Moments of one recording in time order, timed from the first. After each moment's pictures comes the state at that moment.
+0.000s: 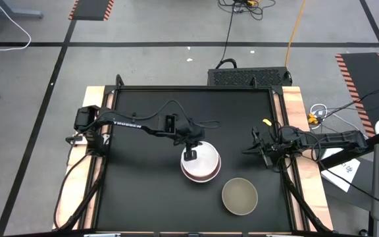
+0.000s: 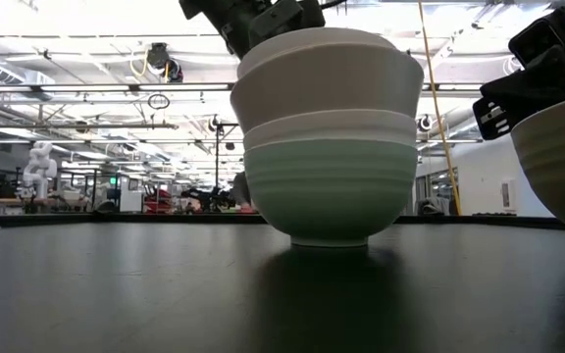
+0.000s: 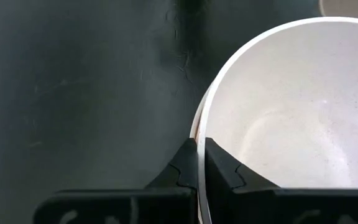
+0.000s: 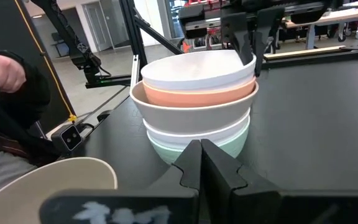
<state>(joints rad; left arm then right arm) 0.01 1.83 1.43 -0.50 0.02 -0.01 0.02 0.16 0.02 0.04 -0.24 0.16</state>
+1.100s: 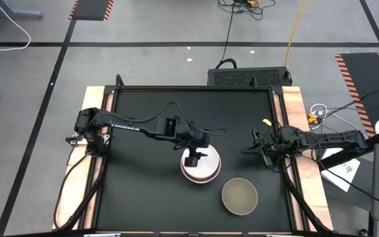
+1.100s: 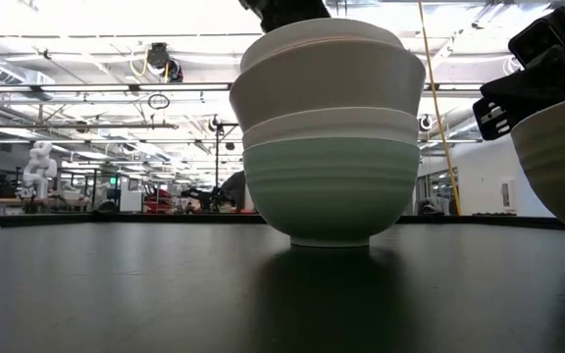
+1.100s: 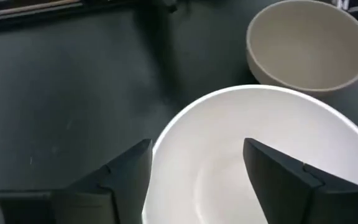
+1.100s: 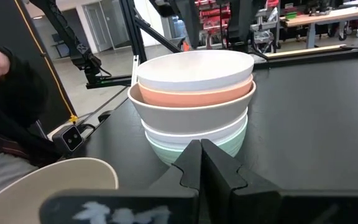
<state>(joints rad) -0.06 1.83 1.59 -0.53 0.04 0.12 0.02 0.16 0.01 0.03 -0.24 0.17</state>
